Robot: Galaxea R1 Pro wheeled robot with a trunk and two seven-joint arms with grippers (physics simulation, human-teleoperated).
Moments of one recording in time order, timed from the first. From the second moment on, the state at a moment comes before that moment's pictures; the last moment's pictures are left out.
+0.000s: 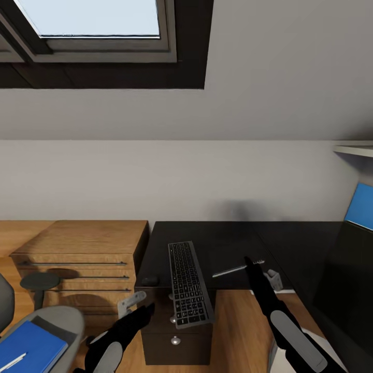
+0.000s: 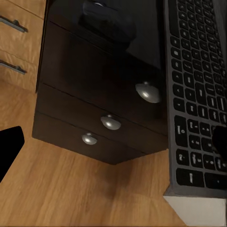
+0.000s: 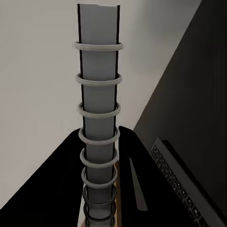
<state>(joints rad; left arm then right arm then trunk) -0.12 0.05 -0.33 -1.43 0.82 0.38 0.54 -0.32 -0.26 0.45 -1.24 -1.58 -0.31 0.00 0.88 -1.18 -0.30</state>
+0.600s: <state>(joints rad) -0.12 0.06 -0.31 -1.45 0.83 0.38 0.54 -0.32 -0.25 0.45 -1.23 -1.58 -0.33 0.00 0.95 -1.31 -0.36</state>
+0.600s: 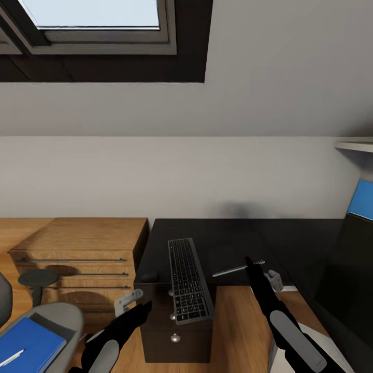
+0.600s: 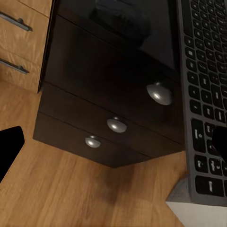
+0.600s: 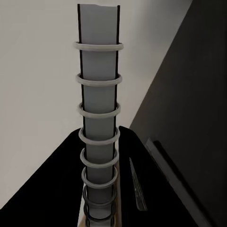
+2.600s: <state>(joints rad) -0.12 0.07 -0.31 -1.45 0.83 0.39 0.54 -0.32 -0.16 0.41 -1.20 -1.60 -0.60 -0.04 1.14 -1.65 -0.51</state>
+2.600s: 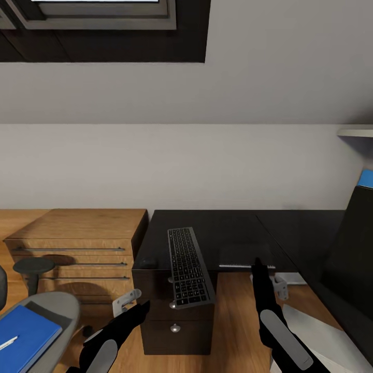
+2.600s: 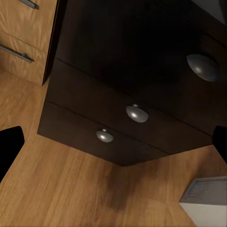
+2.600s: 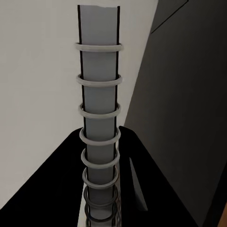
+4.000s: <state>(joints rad) -0.12 0.07 -0.31 -1.44 0.83 0.39 0.54 -0.32 -0.16 0.41 -1.18 -1.60 -0.60 -0.04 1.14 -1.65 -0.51</state>
